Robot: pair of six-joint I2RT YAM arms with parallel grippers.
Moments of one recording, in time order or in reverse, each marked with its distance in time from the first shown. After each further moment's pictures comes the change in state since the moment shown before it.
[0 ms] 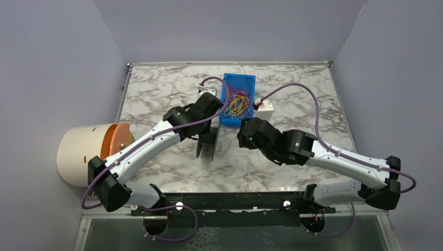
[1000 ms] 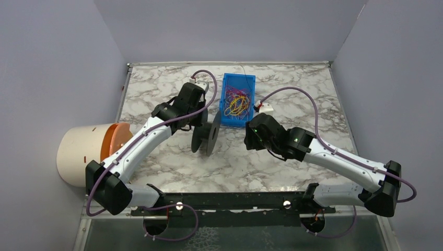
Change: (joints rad) left arm 0.223 -0.031 -0.067 0.152 0.248 0.222; right arm -0.185 -0.033 -0.179 0.048 -0.244 -0.178
